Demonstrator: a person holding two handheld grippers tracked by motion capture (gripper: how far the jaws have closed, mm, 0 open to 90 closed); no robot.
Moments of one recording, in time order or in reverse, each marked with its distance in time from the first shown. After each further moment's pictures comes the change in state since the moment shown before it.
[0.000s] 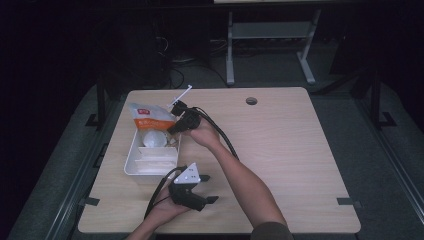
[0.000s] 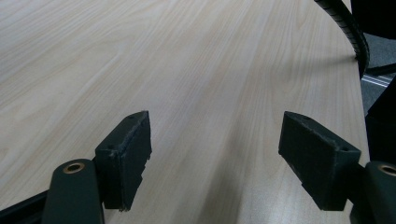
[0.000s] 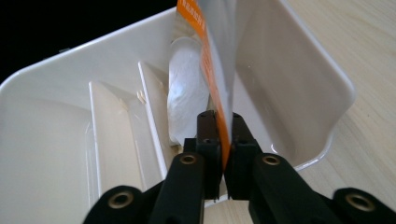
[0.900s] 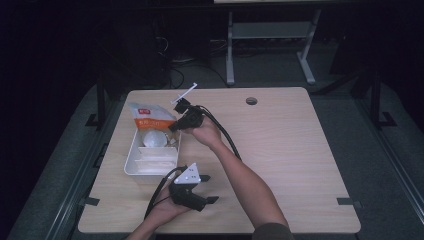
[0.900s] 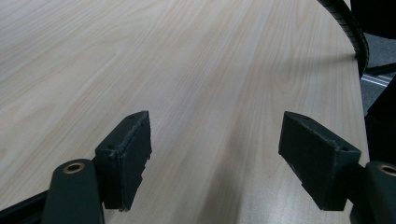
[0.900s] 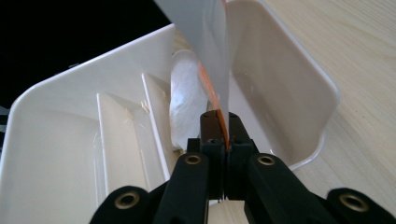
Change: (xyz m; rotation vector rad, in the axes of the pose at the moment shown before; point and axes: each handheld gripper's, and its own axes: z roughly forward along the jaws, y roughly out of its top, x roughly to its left) left arm 0.000 0.000 0.000 0.001 0.000 0.003; right arm -0.005 -0.003 -0.009 -0.047 0.021 0.038
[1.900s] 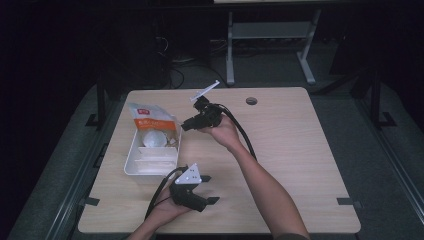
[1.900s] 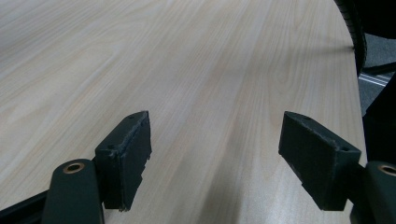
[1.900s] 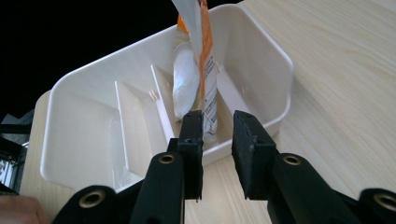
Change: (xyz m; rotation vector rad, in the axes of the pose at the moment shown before) left arm -0.002 0.001 0.002 0.003 -0.006 -0.003; right arm -0.006 -0.027 -0.053 -0.072 0.007 0.014
